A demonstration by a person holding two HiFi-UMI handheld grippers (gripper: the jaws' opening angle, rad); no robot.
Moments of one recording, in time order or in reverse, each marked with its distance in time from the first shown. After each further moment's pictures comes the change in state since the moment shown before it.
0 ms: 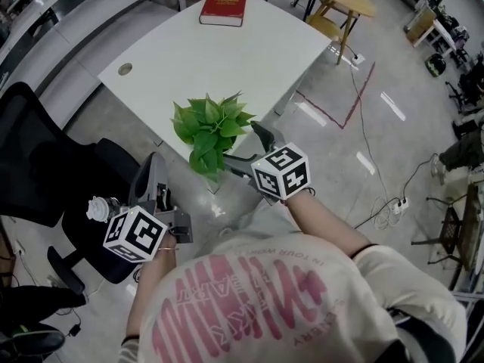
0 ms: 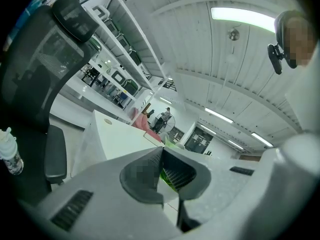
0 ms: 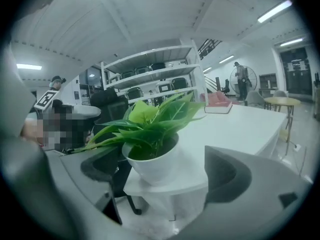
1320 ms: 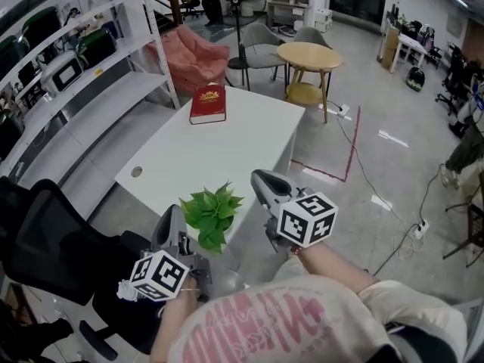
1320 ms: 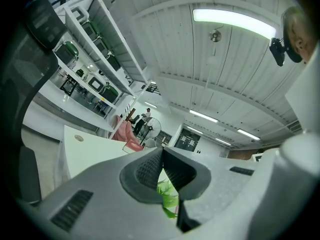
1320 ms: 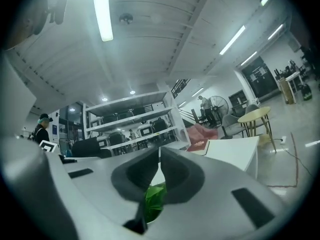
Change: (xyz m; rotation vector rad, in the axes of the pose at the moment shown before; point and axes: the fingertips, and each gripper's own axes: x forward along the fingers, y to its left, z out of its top) left arm 0.042 -0.089 0.055 0.115 -0.047 -0.164; right arm -0.125 -0.035 0.153 0.182 -0.470 -0.212
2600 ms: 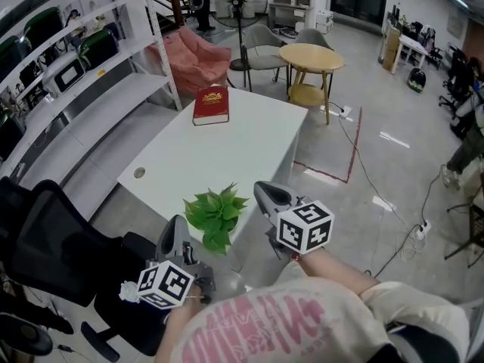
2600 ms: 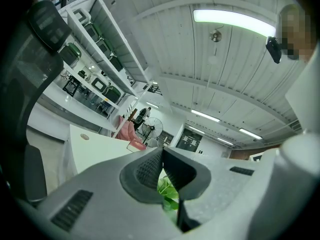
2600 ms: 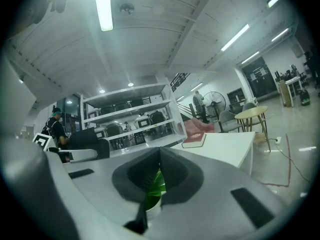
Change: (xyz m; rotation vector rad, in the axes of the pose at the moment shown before) left arm -0.016 0.016 -0.014 0.001 -0.006 0.022; right arm 0.003 -0.001 -0.036 -0.031 0.087 -0.034
